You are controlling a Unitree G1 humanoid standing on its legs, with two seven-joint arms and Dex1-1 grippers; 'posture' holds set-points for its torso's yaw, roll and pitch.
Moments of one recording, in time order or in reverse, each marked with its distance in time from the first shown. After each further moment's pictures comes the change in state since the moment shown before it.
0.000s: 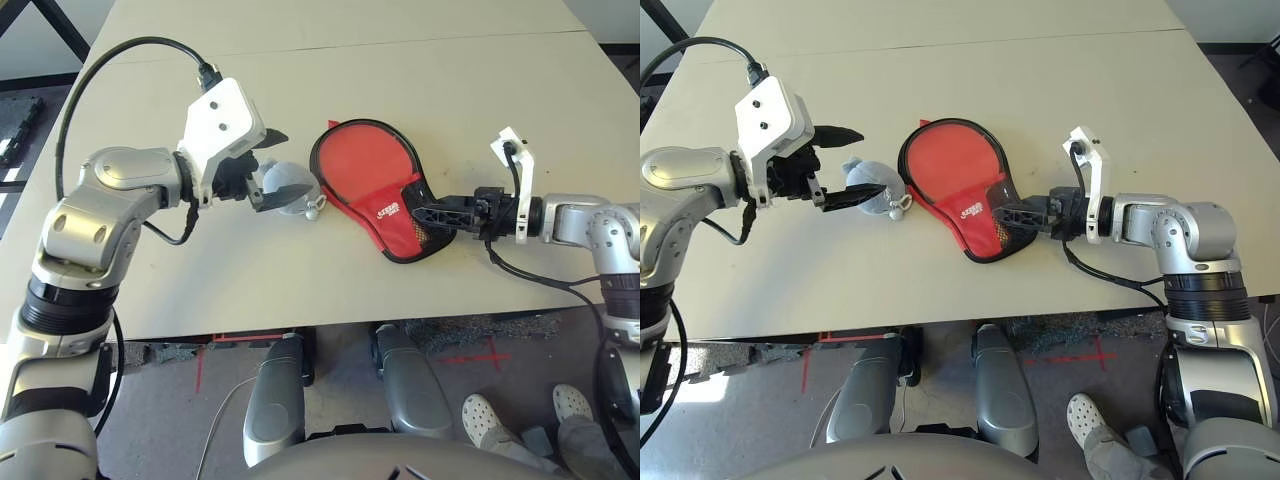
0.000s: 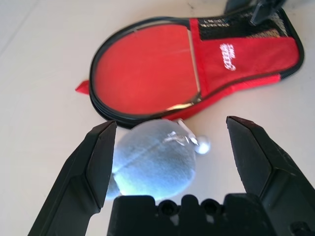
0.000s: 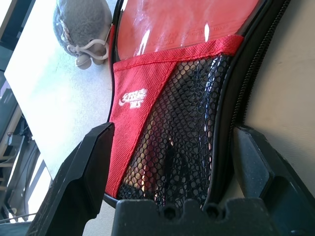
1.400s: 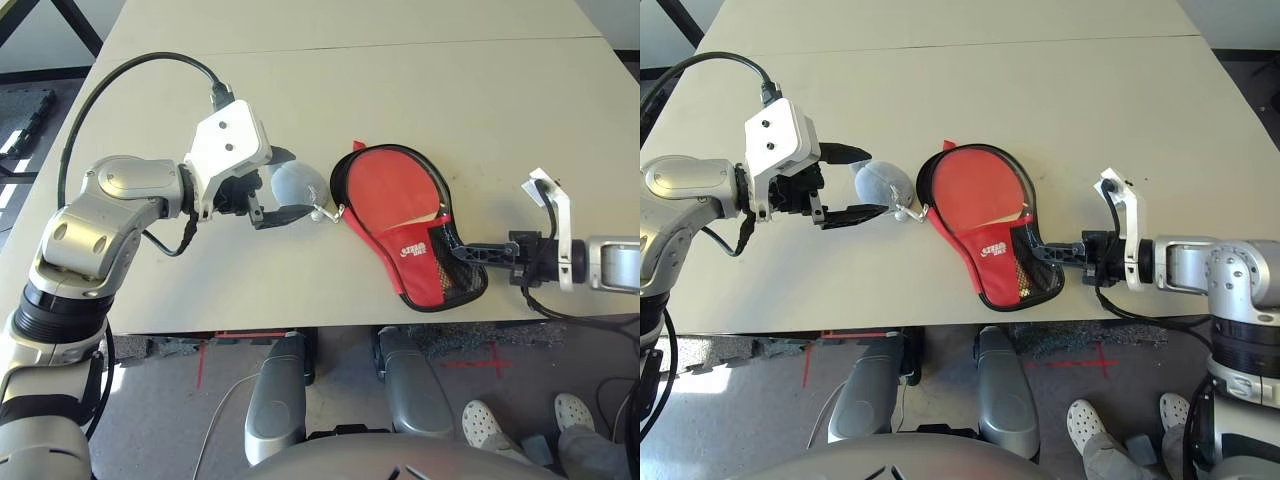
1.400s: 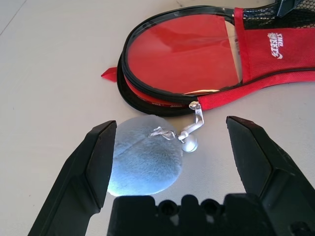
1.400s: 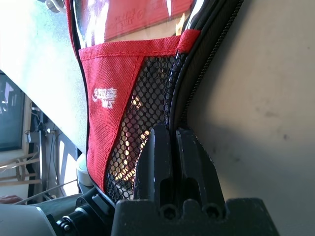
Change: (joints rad) left arm 0.006 -0.039 -0.041 -0.010 0.008 -0.031 0.010; right arm 0.281 -0.068 -0.281 -0.293 0.157 0.418 -0.140
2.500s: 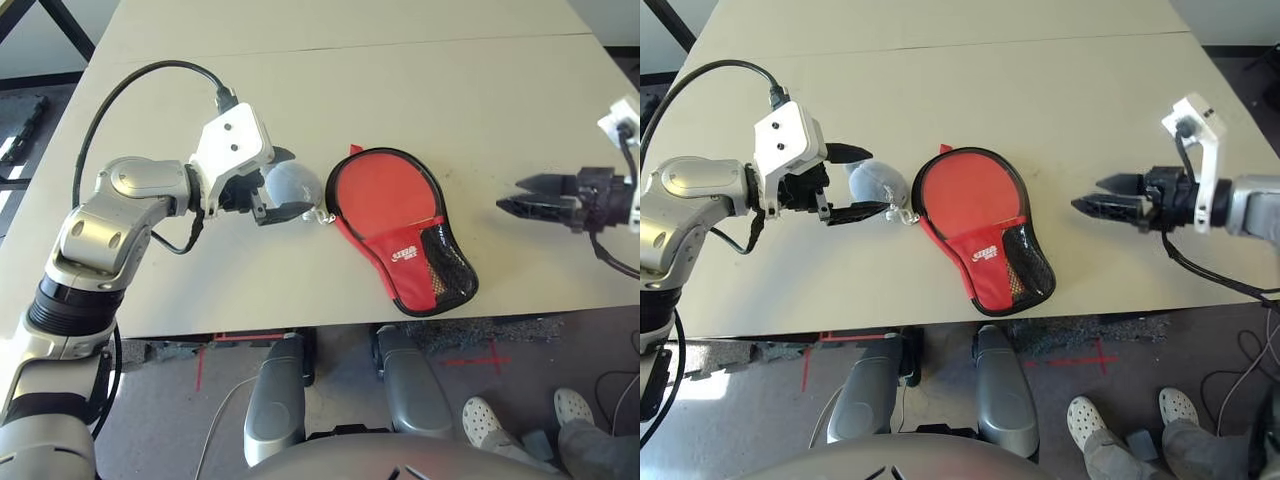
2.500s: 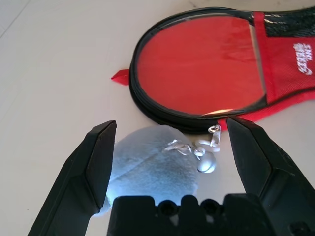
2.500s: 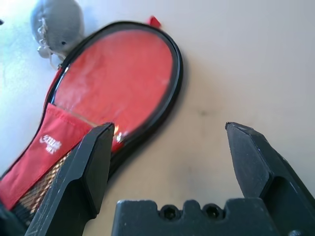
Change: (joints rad) left arm -0.022 -0.060 -0.024 0.121 0.055 -0.040 0.050; right arm -0.369 -0.221 0.304 0.394 -0.318 -0.846 0.418
